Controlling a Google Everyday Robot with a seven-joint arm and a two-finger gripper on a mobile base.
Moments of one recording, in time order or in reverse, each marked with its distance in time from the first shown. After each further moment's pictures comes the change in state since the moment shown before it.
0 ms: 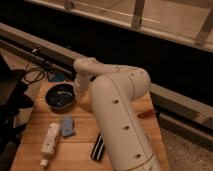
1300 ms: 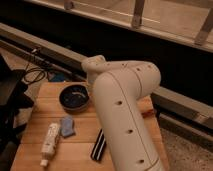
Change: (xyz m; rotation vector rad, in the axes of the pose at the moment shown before) arm 0.024 -0.081 -0.022 0.172 -0.006 0.200
